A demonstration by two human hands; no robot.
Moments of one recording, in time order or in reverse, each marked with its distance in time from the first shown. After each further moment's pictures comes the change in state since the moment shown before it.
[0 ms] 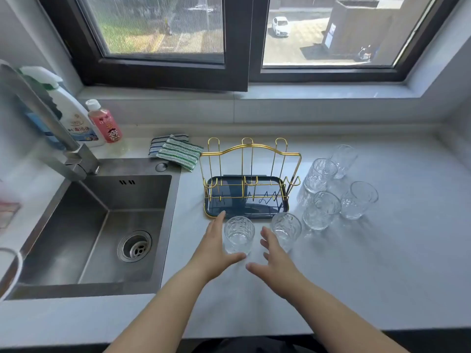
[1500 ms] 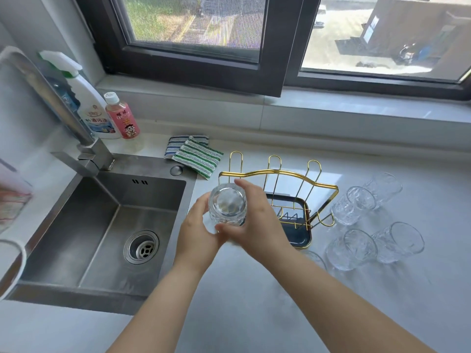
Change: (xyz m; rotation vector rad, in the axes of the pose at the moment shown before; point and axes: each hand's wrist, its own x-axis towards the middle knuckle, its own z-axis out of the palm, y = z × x) left_hand 0.040 0.020 -0.063 -0.302 0.527 0.093; right_hand 0.084 -0.135 0.012 -0.358 0.127 -0.506
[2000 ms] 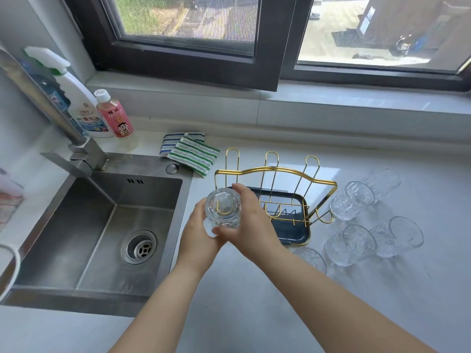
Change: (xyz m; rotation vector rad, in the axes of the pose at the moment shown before) left_hand 0.002 -0.018 0.010 -0.023 -0.088 -0.102; right_hand 0.003 0.018 0.018 0.005 -0.037 0.091
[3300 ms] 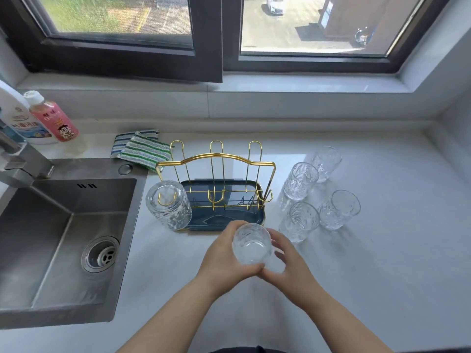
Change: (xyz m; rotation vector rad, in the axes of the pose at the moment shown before) left_hand -0.063 0.032 0.102 0.061 -0.428 0.053; right_hand -0.127 0.122 -0.080 0.327 0.003 0.276
